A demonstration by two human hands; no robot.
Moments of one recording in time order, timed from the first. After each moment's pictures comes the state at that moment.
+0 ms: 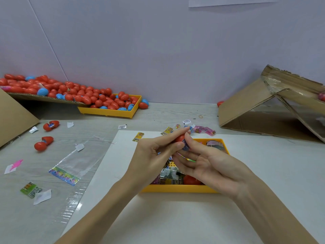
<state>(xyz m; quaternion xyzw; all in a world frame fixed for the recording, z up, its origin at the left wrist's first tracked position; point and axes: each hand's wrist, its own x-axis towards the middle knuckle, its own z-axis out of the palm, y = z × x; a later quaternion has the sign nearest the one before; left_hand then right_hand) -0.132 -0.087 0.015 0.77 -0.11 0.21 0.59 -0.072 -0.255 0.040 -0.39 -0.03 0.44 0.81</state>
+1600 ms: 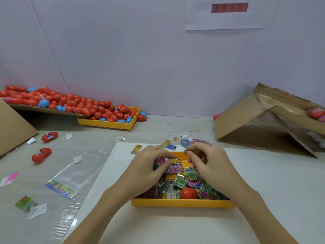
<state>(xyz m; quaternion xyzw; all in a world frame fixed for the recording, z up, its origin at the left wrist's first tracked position) -0.119 -0.060 0.011 0.93 -0.07 0.20 0.30 -0.033 -0.266 0.017 -0.84 -0.35 -0.07 0.41</state>
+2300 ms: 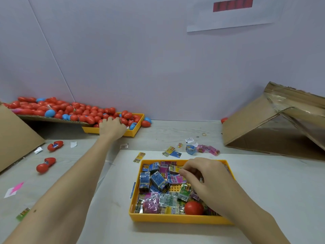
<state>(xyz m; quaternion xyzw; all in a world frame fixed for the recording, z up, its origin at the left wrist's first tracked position) 0.020 0.120 0.018 0.93 0.34 0.14 0.05 -0.040 -0.259 0.012 -0.84 -0.41 -0.05 0.36</state>
